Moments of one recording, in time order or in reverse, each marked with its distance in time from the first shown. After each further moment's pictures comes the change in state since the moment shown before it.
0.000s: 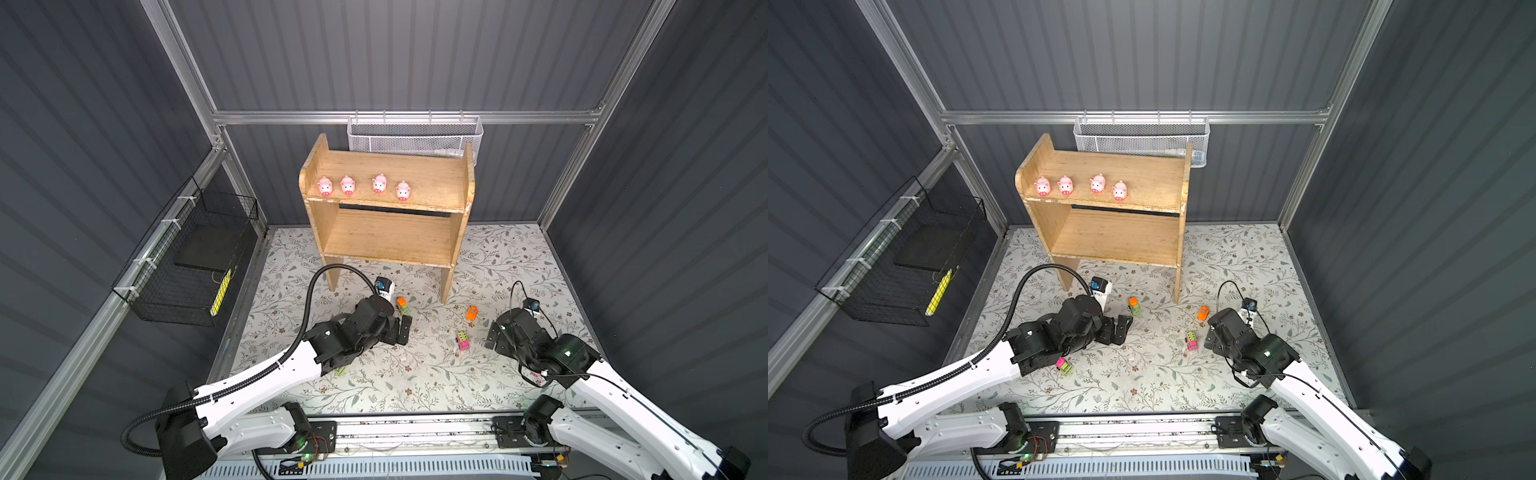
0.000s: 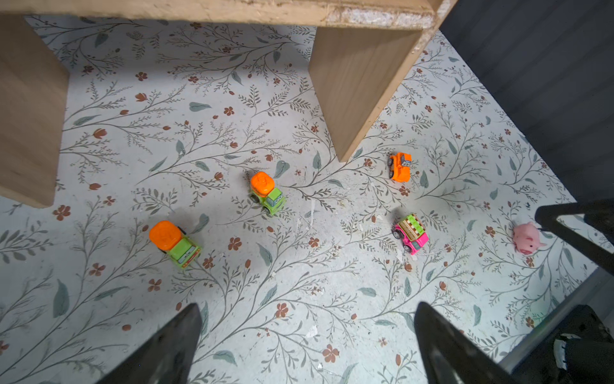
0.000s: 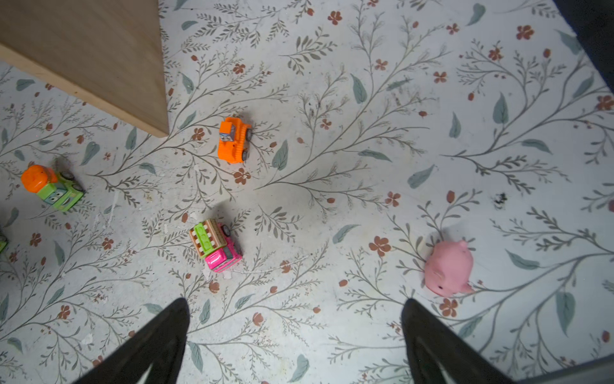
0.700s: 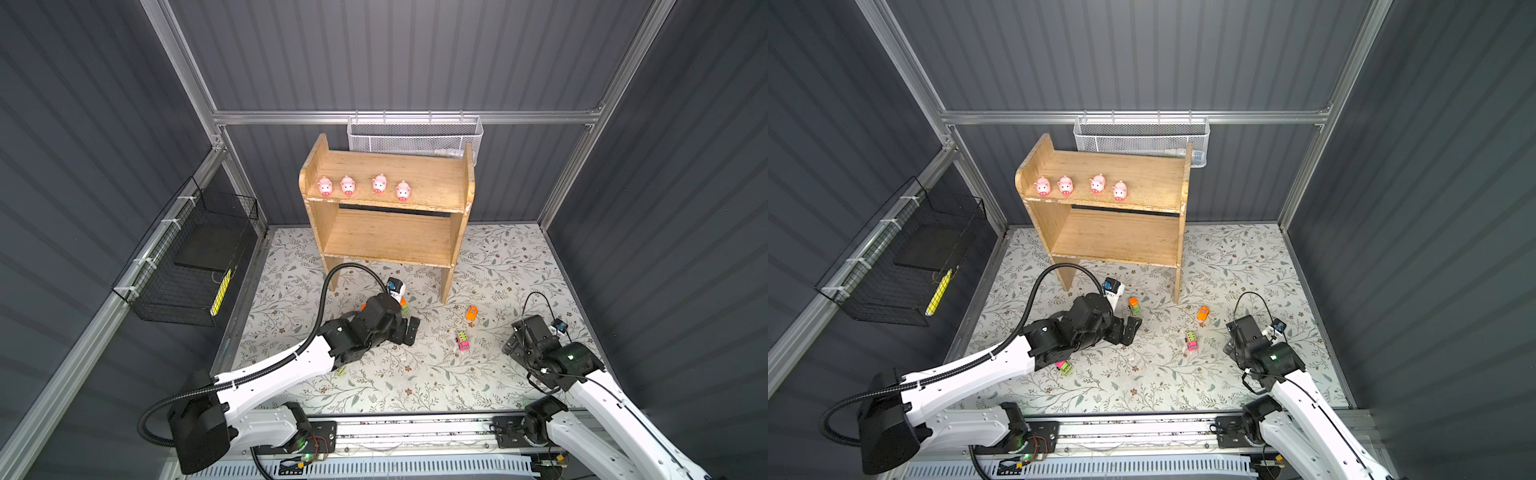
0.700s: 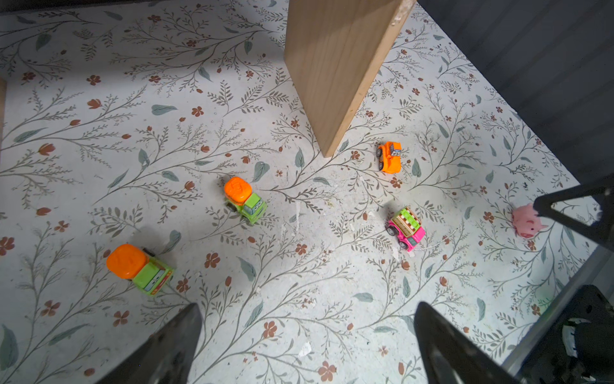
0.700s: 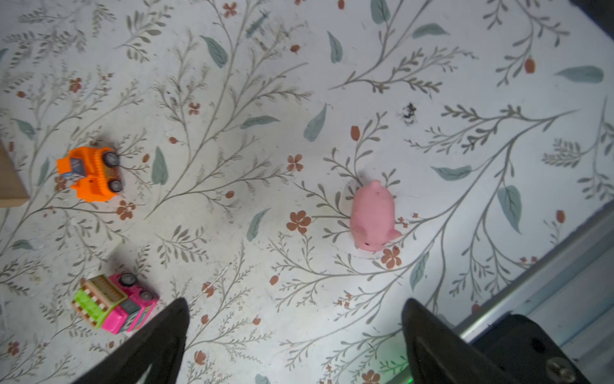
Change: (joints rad) left arm 0.022 0.122 0.029 0.083 0.077 0.075; right arm -0.259 -0.076 -0.169 -0.046 -0.047 0.183
